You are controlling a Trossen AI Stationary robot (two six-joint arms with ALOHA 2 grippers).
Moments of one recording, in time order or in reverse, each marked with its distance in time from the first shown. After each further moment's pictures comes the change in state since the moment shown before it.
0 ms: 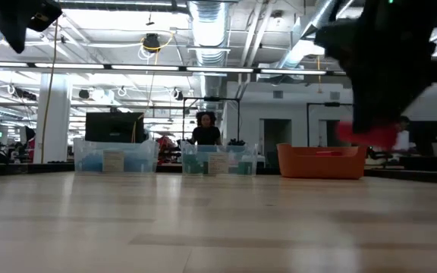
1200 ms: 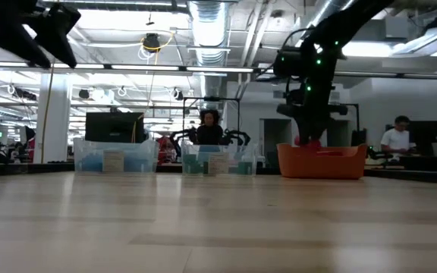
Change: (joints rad) left arm 0.068 -0.031 -0.138 0.166 -0.313 0.156; right arm -1.026 -0.090 -0.040 0.242 0.007 -1.060
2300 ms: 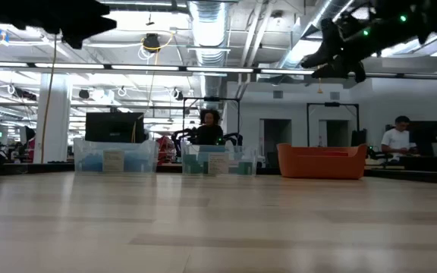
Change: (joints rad) left arm 0.366 -0.553 -0.414 0.905 0.147 0.194; right arm 0.118 -0.770 -0.526 0.739 -0.003 -0.160
